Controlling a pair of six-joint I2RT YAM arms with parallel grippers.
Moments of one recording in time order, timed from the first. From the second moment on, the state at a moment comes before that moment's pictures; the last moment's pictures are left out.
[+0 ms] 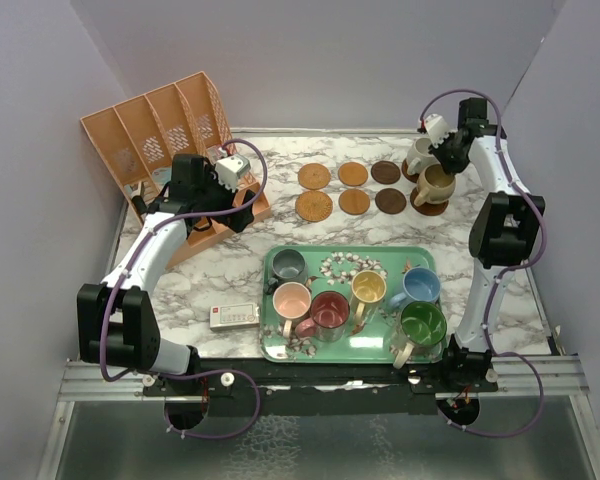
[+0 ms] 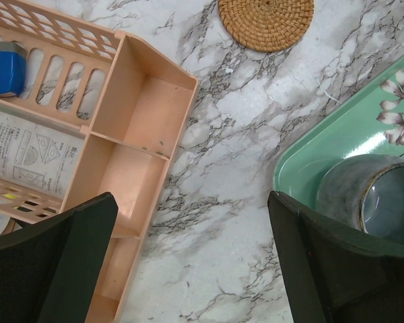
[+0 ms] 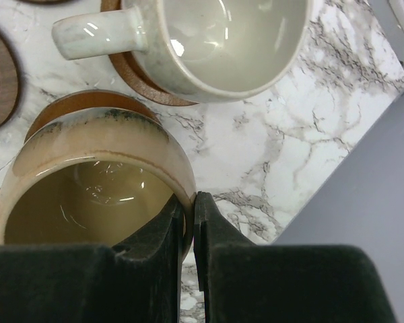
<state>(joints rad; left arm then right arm) -0.13 1.41 1.09 -0.40 0.45 0.32 -0.09 2.19 2.01 -0.80 -0.10 -0.85</state>
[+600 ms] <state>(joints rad) -0.13 1.41 1.09 -0.40 0.45 0.32 -0.09 2.22 2.04 -0.82 -0.18 -0.99</state>
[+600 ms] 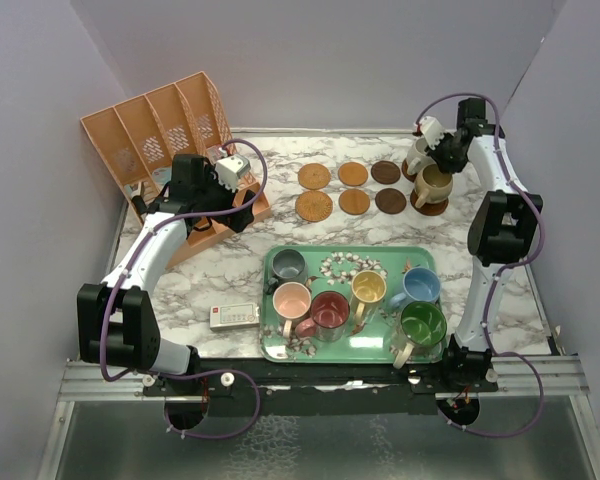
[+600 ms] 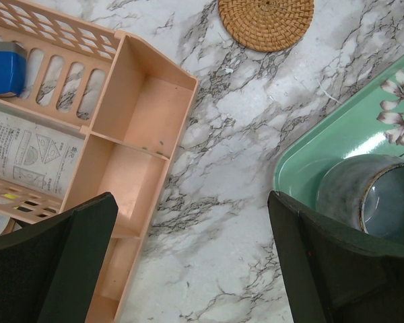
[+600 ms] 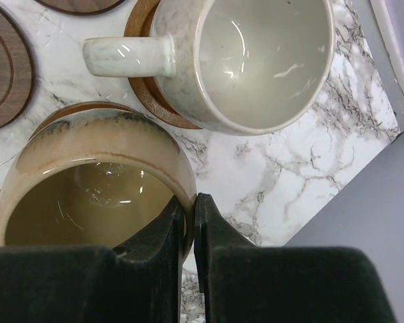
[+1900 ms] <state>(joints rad) -0.13 1.41 1.09 -0.40 0.45 0.32 -0.12 2.23 2.02 -0.86 -0.21 -1.01</state>
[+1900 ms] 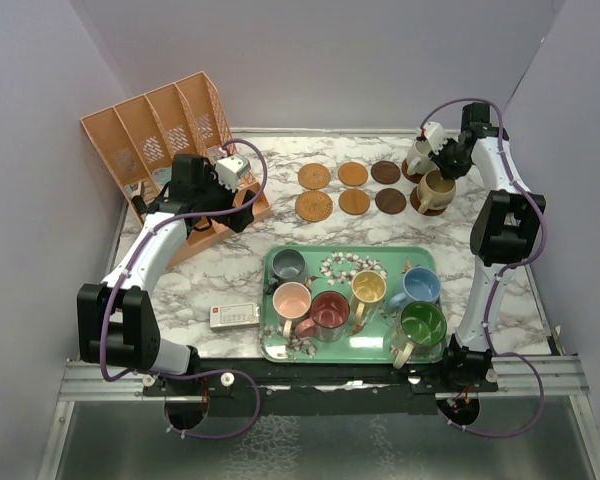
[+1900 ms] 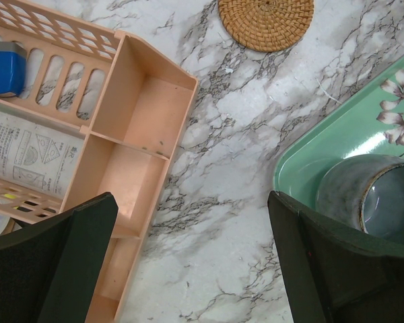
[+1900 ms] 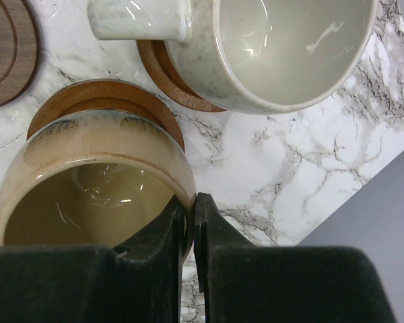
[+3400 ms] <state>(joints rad) -0.13 1.41 1.08 -0.40 0.45 0.32 -0.12 2.25 2.06 -0.88 -0.22 -0.99</state>
